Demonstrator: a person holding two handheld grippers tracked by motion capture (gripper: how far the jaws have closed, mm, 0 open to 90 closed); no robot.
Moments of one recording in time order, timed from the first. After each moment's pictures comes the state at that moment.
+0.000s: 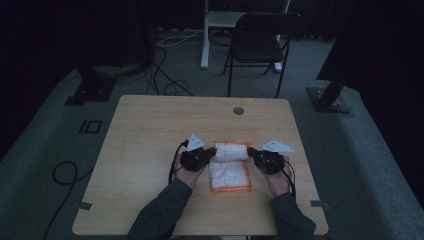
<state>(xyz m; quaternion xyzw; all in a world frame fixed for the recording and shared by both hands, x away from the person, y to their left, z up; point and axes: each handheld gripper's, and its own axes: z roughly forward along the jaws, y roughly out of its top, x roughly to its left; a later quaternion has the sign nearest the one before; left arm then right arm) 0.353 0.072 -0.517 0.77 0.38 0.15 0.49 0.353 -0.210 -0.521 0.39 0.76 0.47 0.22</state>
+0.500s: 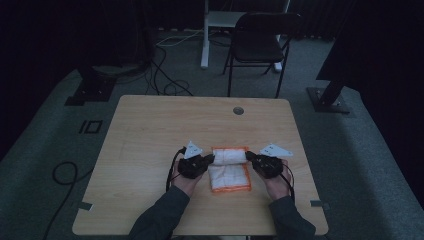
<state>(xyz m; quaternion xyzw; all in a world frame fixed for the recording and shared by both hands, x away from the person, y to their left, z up) 0.336 0.078 -0.529 0.77 0.38 0.14 0.49 0.342 -0.206 -0.527 0.38 0.77 0.47 0.22</state>
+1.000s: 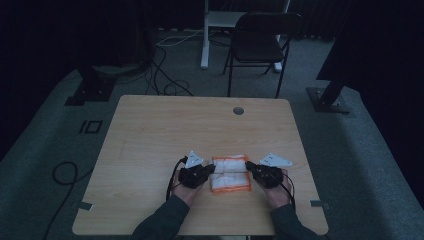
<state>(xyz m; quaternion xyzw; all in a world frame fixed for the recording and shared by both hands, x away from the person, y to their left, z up) 0.318 0.075 -0.549 0.78 0.38 0.12 0.48 0.323 -0.209 -0.550 0.38 0.78 0.46 0.20</state>
